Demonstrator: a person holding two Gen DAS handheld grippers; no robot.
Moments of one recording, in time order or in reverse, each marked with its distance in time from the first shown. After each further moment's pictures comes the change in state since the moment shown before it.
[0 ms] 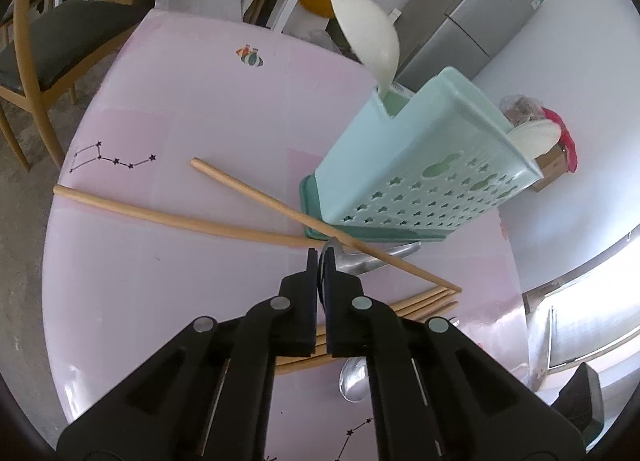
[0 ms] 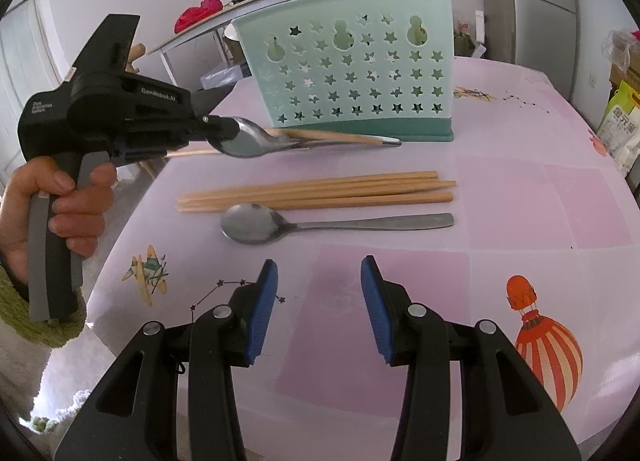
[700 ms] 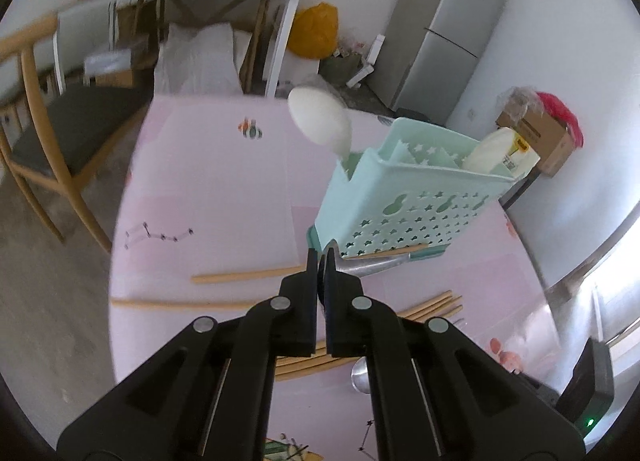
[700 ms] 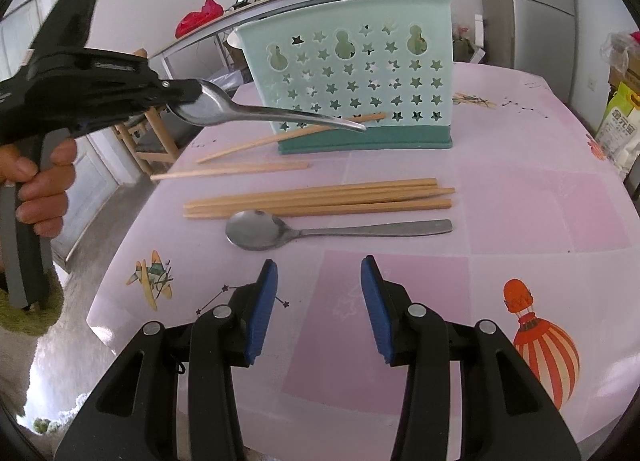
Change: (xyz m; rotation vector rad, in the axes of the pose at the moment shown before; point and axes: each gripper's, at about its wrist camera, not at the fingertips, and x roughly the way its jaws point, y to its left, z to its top) left arm -0.058 -0.034 -0.001 0.210 -0.154 0.117; right arm -0.002 -0.001 0.004 0.006 -0.020 0.000
